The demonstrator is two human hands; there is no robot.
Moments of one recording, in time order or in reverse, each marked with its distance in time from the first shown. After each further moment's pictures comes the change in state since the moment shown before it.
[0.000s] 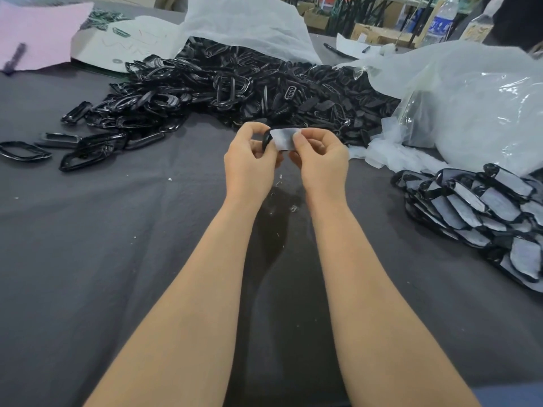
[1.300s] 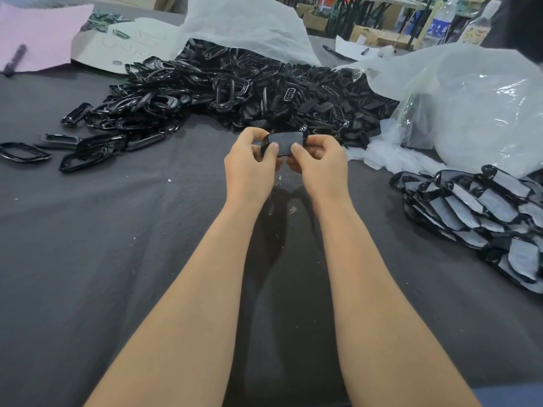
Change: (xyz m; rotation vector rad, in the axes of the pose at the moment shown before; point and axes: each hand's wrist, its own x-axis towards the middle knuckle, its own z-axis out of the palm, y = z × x) left_hand -0.001 -0.003 0.000 0.035 0.016 0.027; right_hand 0.006 0.007 -0.007 -0.134 -0.072 0.000
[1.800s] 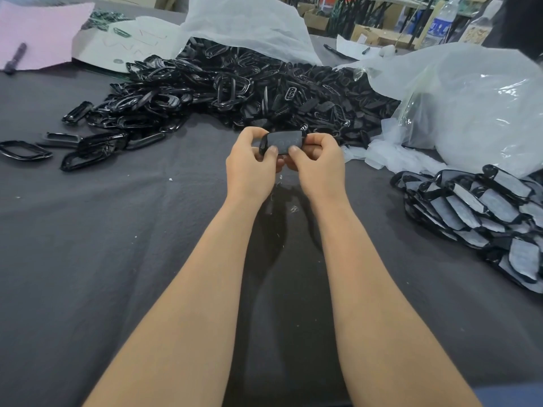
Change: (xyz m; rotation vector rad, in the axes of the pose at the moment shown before) left_hand 0.001 -0.001 0.001 -0.054 -0.024 -0.054; right_hand -0.003 0.000 0.004 -0.078 -0.007 -0.039
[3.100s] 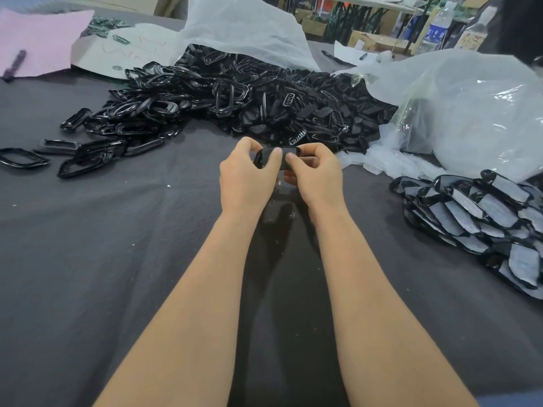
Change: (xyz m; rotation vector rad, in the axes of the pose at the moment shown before) left_hand -0.004 0.004 -0.004 0.298 0.058 0.028; right_hand -0.001 0.000 -0.002 0.012 -0.041 0.083
